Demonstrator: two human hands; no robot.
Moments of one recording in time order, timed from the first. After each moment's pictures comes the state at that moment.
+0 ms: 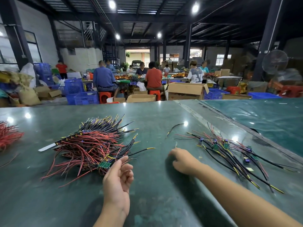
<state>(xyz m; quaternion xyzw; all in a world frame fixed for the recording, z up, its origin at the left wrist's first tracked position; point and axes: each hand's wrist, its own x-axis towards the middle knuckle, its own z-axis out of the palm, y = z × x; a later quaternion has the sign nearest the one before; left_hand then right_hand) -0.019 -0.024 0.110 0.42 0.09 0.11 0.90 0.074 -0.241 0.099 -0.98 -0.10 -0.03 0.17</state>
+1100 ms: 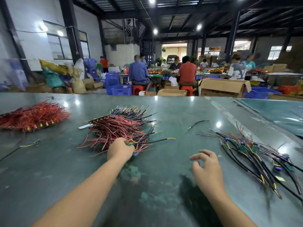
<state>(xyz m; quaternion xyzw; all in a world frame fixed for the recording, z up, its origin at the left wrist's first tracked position) 0.035 0.020 0.113 0.90 0.25 0.17 0.31 -0.010 -0.231 0.086 -0.85 0.00 -0.21 0.48</state>
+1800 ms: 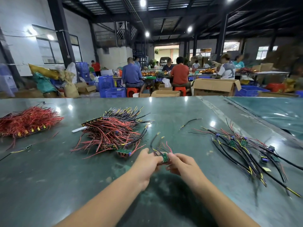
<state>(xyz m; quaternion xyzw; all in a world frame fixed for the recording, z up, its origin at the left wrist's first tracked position) -0.026 -0.077 0.115 0.67 0.07 -0.02 0.73 -0.025 -0.209 0.096 -0.73 -0.09 0.02 0.68</state>
